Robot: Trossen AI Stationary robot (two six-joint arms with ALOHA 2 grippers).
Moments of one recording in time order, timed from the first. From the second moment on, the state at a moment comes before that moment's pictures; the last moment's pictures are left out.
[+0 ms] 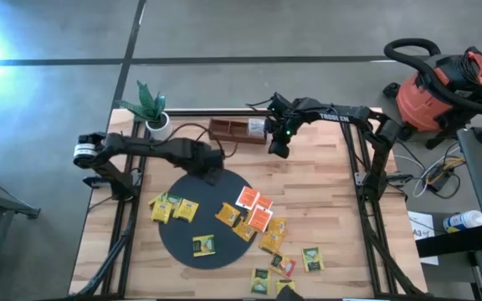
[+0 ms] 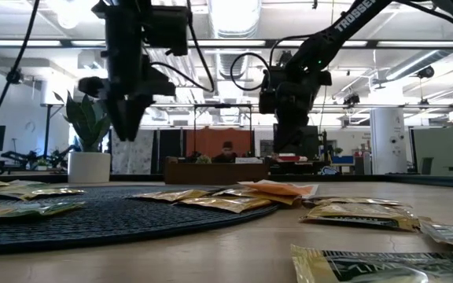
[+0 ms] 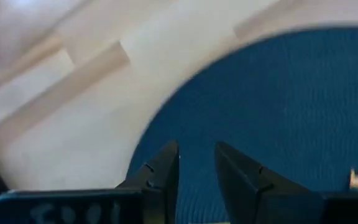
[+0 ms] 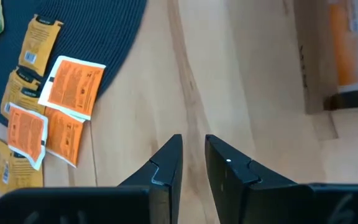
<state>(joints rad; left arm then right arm) 0.10 1.56 1.16 -1.08 -0.24 -0.95 -0.61 1.87 1.32 -0.73 -0.55 -0.25</state>
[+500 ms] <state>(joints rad) -0.04 1.55 1.16 -1.20 0.03 -1.03 -0.61 1.86 1.32 -0.71 -0.55 -0.27</state>
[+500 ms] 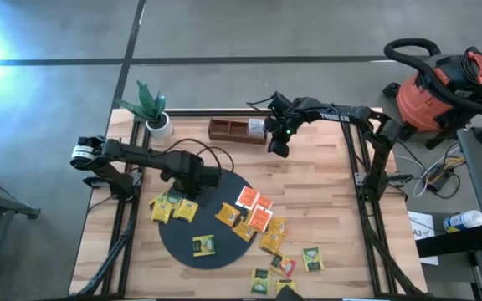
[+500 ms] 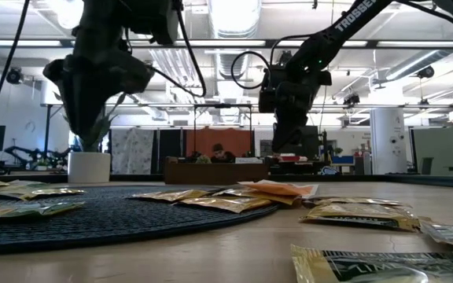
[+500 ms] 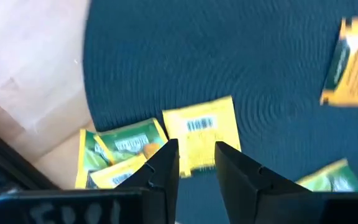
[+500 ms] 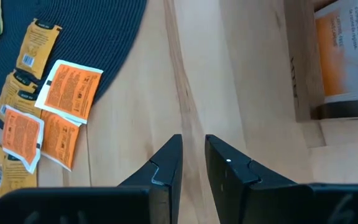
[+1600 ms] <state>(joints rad) -0.14 1.54 0.96 -1.15 0.20 -1.20 -0.57 1.86 1.31 -0.67 -0.55 -0.19</state>
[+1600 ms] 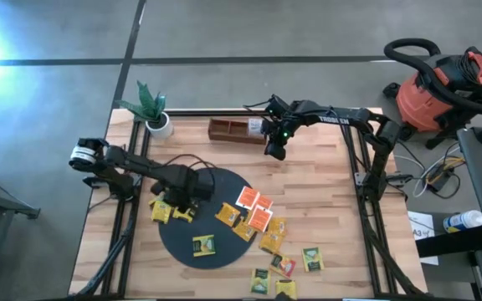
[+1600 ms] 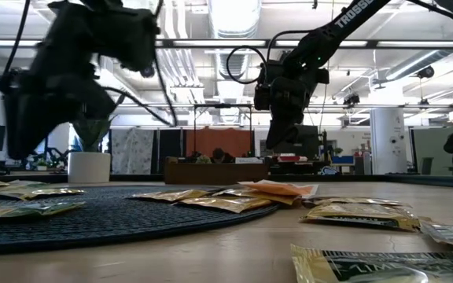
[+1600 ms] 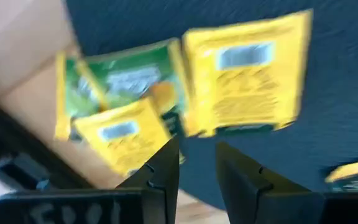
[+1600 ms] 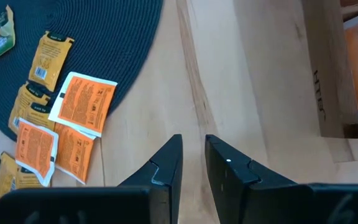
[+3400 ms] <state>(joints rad) -0.29 1.45 0.82 -0.60 0.24 -1.34 -0.53 1.86 1.30 -0.64 -0.55 -0.18</state>
